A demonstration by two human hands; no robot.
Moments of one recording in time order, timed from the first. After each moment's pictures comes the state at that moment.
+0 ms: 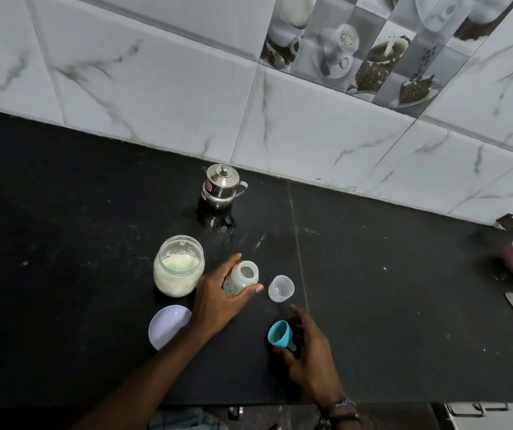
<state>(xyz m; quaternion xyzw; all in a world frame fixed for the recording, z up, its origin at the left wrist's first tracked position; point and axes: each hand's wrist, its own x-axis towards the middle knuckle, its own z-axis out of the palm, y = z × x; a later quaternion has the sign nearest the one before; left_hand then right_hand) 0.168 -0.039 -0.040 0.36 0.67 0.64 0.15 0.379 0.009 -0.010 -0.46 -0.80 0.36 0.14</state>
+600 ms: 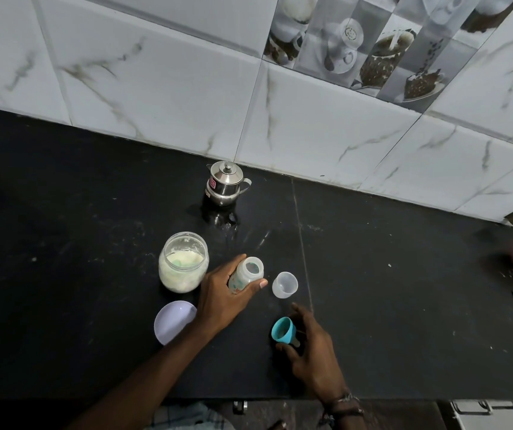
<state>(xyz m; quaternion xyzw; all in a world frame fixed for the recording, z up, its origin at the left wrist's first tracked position) 0.170 -0.041 -0.038 0.35 0.68 0.62 0.16 0.381 0.011 -0.015 -0.43 -0.82 0.35 0.12</state>
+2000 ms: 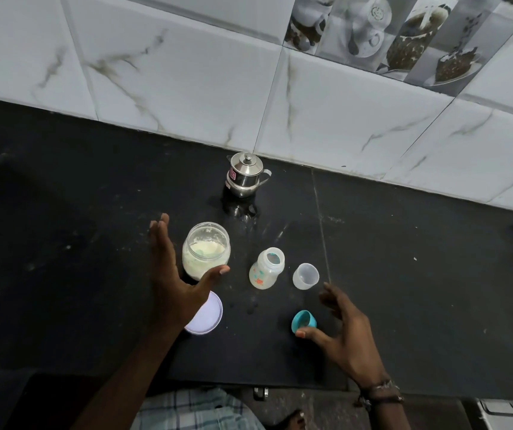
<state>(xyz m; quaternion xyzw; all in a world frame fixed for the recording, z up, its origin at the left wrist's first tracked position) 0.112 -0.122 -0.012 0.35 0.74 0.57 -0.07 0.379 0.020 0.021 -0.42 -0.82 0.35 0.16</state>
